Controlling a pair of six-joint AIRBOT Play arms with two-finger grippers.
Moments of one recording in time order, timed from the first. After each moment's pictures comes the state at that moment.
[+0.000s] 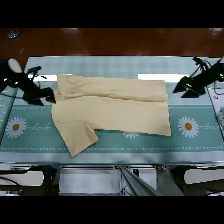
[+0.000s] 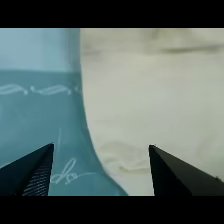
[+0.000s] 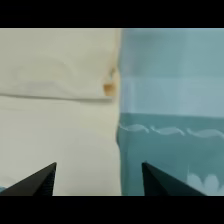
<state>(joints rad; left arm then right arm) 0.20 -1.51 1.22 1.39 -1.39 -1.46 -0.33 -1.58 1.40 -1.18 1.50 1.41</state>
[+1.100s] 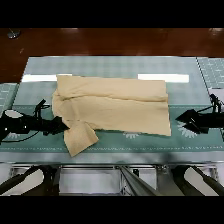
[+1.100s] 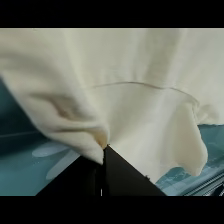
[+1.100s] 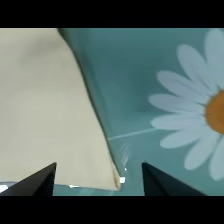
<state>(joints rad) 0.30 -1.19 0.48 0.81 -1.12 -1.12 -0.57 -1.05 0.62 -1.04 1.23 1.34</state>
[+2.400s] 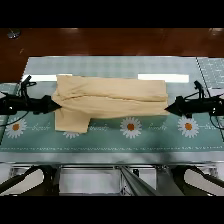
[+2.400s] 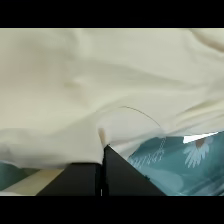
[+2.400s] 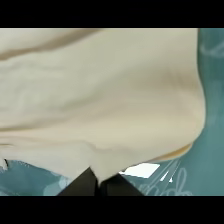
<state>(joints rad) 0.33 -1.22 0.82 0.77 -1.18 -1.12 -0.37 -1.26 0.82 -0.78 1.22 1.26</state>
